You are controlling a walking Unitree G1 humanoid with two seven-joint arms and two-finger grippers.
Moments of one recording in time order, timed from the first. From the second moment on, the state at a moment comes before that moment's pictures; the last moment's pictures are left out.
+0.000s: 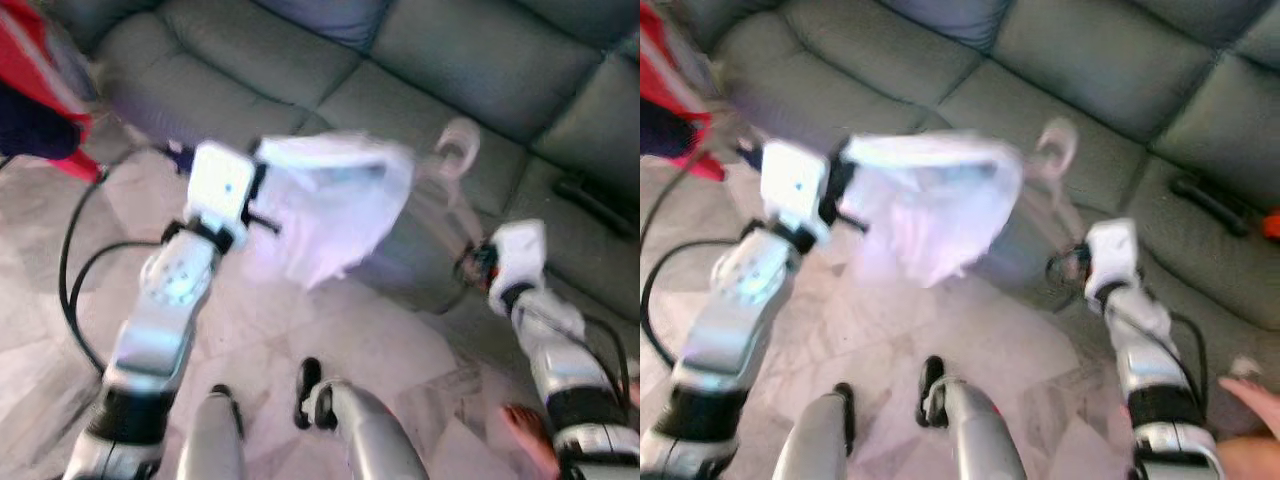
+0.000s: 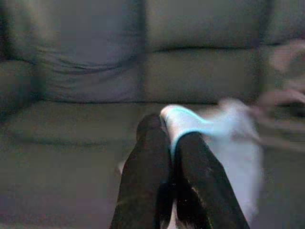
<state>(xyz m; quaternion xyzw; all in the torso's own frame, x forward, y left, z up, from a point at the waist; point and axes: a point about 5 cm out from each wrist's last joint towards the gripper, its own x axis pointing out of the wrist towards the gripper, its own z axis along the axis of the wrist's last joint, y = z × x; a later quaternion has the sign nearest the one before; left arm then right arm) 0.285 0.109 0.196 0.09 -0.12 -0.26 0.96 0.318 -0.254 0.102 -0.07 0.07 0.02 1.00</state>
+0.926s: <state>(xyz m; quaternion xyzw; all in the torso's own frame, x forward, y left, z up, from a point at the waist) 0.269 0.140 0.146 0.01 -0.04 -0.11 0.99 0.371 -0.179 0.154 0.16 -0.01 0.13 0.98</state>
